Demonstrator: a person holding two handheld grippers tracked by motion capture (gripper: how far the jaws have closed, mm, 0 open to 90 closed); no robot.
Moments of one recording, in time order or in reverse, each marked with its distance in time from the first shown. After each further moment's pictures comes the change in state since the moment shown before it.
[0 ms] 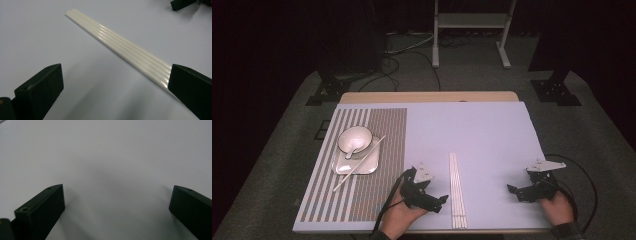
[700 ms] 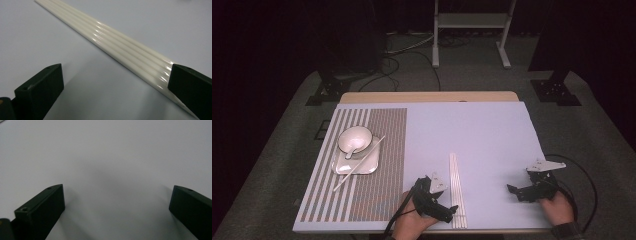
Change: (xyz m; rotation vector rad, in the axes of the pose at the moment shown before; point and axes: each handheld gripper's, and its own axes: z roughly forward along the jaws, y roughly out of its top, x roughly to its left) left arm -0.024 -0.010 0.026 0.057 0.007 0.056; right arm 0.000 0.000 0.000 0.000 0.000 0.000
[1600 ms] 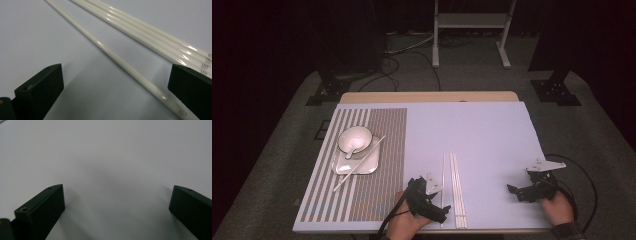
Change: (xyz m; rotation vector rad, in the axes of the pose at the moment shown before) left arm 0.008 -0.007 -0.013 0.052 0.070 0.023; right arm 0.000 0.000 0.000 0.000 0.000 0.001
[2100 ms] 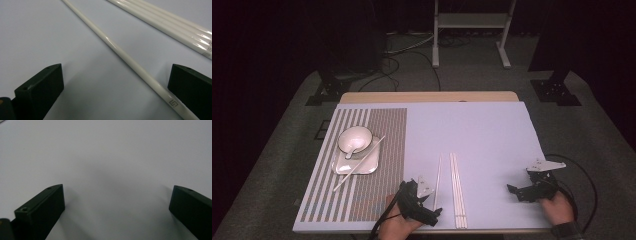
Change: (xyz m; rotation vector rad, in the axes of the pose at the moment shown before) left arm 0.006 -0.016 -0.015 0.021 0.034 -0.007; right arm 0.000 0.000 0.000 0.001 0.001 0.002
